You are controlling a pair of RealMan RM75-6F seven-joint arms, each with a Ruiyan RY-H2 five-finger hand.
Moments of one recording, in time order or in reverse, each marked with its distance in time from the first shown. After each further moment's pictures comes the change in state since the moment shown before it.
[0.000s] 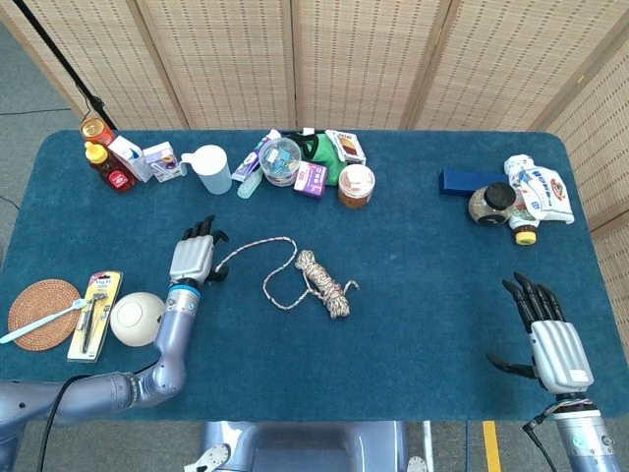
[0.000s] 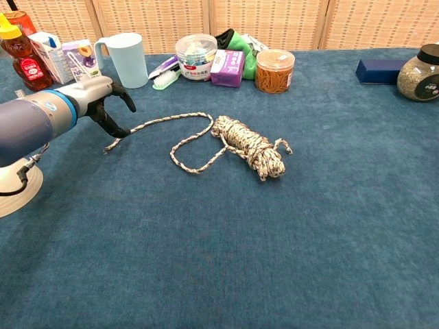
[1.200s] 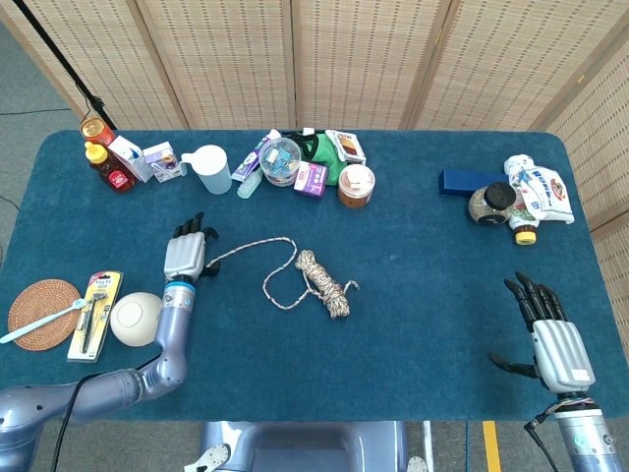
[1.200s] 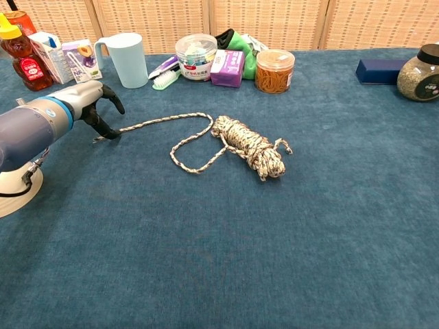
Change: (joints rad) left arm 0.022 -0.067 -0.033 0.178 0.040 -0.048 -0.022; right arm 0.003 0.004 0.000 0.000 0.010 -0.007 0.014
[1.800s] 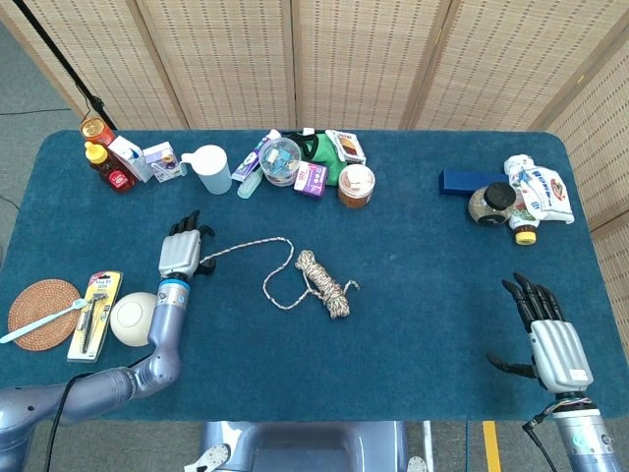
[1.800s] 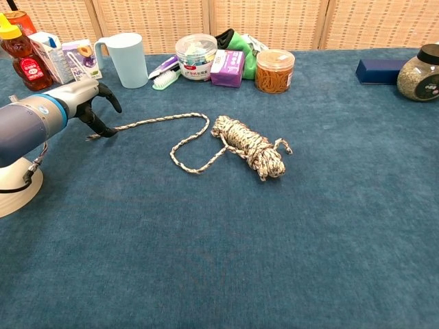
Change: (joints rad) left arm 0.013 0.025 -0.008 -0.011 0.016 -0.029 -0.004; right arm 0.002 -0.002 -0.002 -0.001 -0.001 -0.002 -0.004
